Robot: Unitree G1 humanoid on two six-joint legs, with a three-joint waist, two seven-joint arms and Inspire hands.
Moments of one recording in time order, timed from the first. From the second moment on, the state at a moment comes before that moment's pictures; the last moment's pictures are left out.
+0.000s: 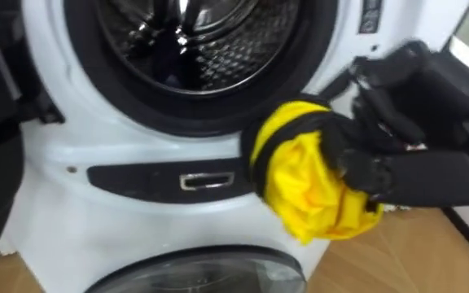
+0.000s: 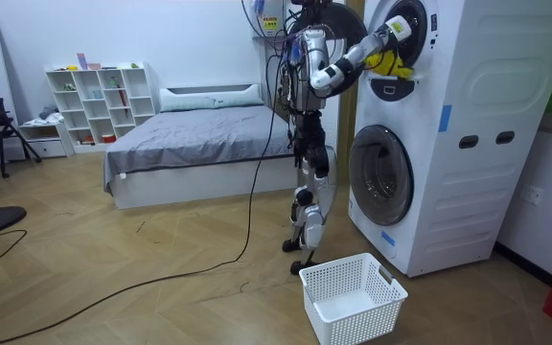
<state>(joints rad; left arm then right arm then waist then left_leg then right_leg) 0.27 0.28 0.15 1.19 0.03 0.02 0.05 0.05 -0.59 -0.34 -0.63 0.43 0.08 0.49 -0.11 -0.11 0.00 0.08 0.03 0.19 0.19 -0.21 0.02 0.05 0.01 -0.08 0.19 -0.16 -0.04</state>
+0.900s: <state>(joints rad) 0.08 0.31 -0.02 1.19 0.01 0.04 0.00 0.29 -0.47 -0.36 -0.11 0.38 0.11 0.38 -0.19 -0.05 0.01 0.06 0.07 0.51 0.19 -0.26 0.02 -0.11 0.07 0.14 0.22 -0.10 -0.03</state>
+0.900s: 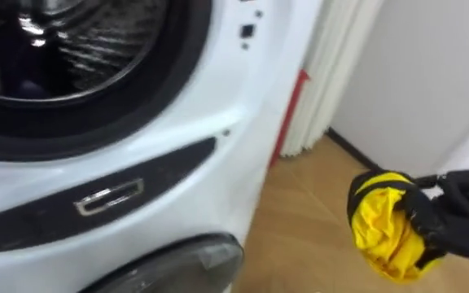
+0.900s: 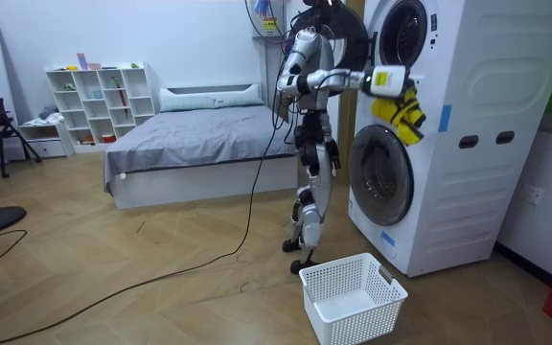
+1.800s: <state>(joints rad) -0.05 0.24 -0.21 1.21 -0.16 0.00 -0.03 0.00 -0.42 -0.22 0.70 0.26 -0.01 0.16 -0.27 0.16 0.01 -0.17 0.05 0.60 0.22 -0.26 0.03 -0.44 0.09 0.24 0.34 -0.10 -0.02</state>
